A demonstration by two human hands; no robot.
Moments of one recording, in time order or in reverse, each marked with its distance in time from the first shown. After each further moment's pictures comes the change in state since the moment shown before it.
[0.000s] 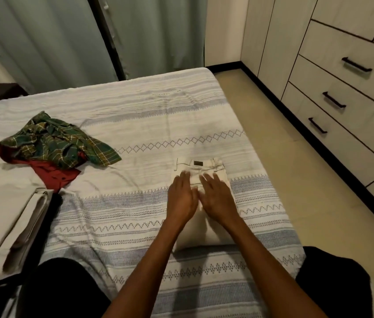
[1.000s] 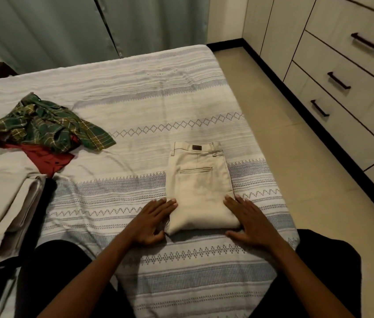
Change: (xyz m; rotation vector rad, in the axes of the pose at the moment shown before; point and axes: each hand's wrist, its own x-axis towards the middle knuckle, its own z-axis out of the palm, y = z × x) left_hand -0.078 -0.156 -0.002 0.200 -0.436 0.549; right_hand -0.114 0.129 0.017 -0.031 -0.069 -0.321
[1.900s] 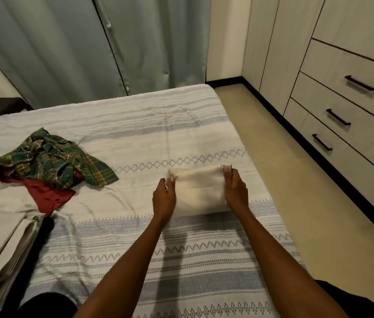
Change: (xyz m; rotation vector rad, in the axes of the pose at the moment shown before) left_hand 0.179 -0.003 -0.091 -0.611 0.743 -0.817; right_hand 0.221 -0.013 -0.078 0.571 0.464 0.709
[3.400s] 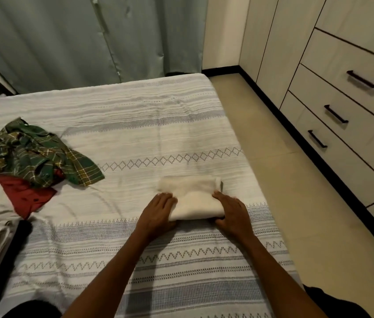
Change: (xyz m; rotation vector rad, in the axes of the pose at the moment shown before) left_hand 0.013 -0.073 0.009 0.736 -0.383 0.794; right_hand -0.019 0.087 -0.005 -0.341 -0.211 -0.401
